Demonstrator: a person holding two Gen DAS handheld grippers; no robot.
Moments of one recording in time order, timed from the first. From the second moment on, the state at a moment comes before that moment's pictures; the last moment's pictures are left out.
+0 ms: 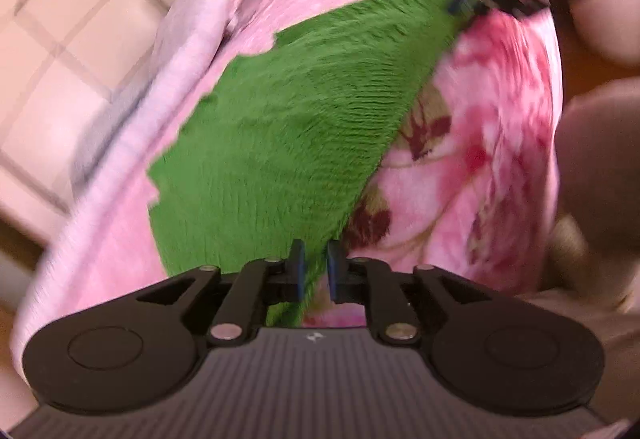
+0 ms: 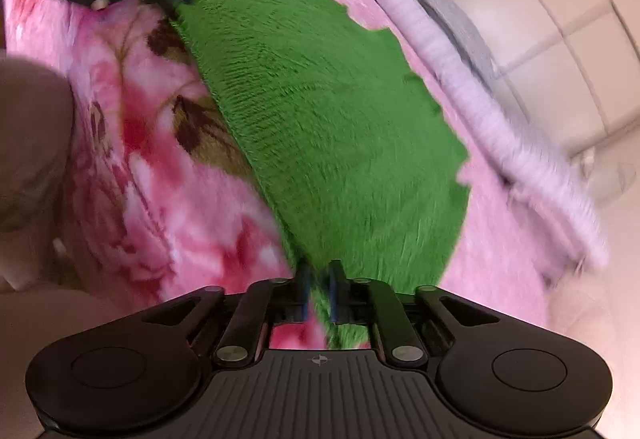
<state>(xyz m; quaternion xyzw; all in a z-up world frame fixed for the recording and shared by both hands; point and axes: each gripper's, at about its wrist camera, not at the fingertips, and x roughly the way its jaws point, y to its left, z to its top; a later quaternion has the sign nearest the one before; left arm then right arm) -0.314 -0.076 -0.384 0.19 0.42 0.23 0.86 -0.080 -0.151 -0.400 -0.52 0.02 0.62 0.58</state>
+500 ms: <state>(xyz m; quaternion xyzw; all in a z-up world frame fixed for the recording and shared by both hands) -0.400 0.062 -0.387 -0.48 0.21 0.37 0.77 0.097 -0.147 -0.380 0.10 0.55 0.53 0.64</state>
